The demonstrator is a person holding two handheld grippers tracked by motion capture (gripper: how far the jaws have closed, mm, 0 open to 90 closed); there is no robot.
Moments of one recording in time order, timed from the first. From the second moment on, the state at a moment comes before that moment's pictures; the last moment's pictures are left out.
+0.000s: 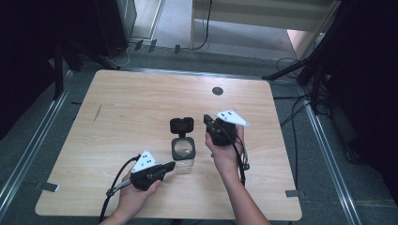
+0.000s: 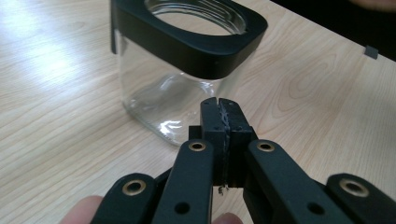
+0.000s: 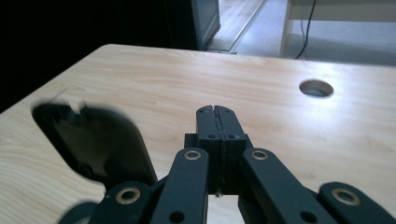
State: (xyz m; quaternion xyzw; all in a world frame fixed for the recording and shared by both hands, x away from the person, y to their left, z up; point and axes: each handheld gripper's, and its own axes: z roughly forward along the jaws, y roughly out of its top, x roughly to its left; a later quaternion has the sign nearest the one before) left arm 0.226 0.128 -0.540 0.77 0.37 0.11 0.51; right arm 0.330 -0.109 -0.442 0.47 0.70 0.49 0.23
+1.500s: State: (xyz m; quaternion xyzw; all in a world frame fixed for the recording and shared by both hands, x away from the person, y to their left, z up) left arm 0.240 0.130 -0.538 0.74 0.39 0.11 0.54; right arm 0.274 -0.074 -0.480 0.41 0.76 0.46 0.18
